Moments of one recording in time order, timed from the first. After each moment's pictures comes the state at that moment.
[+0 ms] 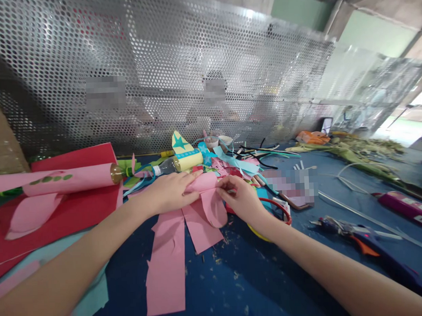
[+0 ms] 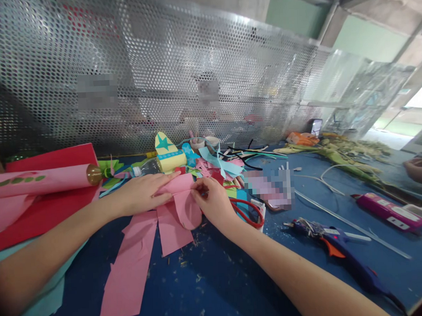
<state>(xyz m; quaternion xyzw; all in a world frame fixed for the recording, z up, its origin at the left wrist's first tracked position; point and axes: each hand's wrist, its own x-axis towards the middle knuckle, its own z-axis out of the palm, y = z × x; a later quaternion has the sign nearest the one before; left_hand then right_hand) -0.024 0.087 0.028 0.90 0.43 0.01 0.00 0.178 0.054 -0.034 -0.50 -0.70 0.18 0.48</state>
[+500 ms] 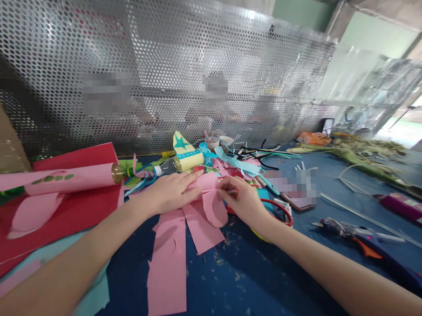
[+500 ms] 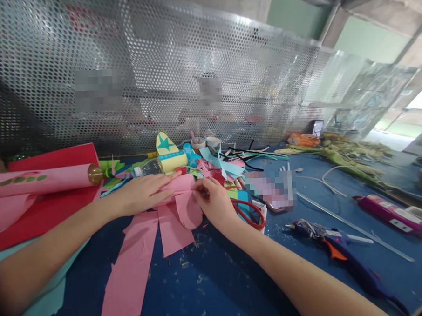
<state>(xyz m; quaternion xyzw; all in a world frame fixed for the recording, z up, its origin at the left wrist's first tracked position) -0.027 0.086 0.029 0.91 0.42 0.01 0.01 0.179 0.049 -0.030 -0.49 -0.72 0.17 0.47</state>
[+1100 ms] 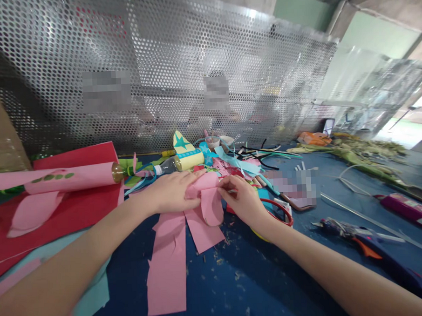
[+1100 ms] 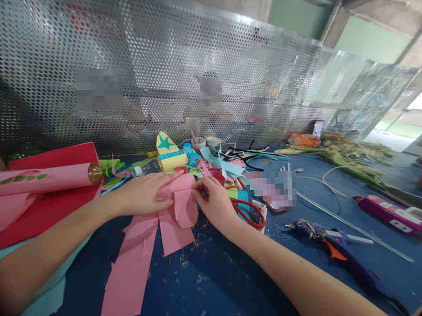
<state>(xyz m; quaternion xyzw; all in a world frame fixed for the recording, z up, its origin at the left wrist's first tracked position) -0.027 0.087 0.029 0.91 0.41 0.01 0.02 0.178 0.051 -0.031 -0.49 -0.71 0.16 0.47</state>
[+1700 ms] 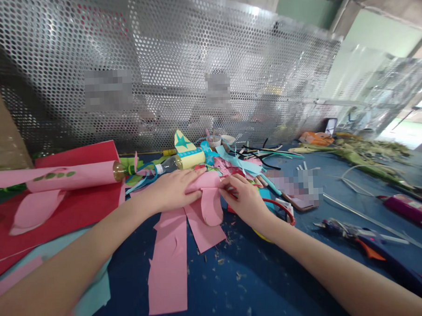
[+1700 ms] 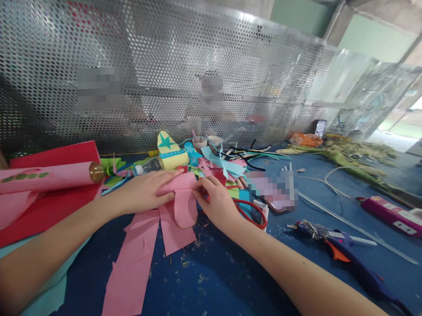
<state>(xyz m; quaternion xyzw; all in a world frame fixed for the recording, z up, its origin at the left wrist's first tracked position) -0.027 0.089 0.026 0.91 0.41 0.04 0.01 0.181 0.049 -0.030 -0.46 -0.76 0.09 0.44</state>
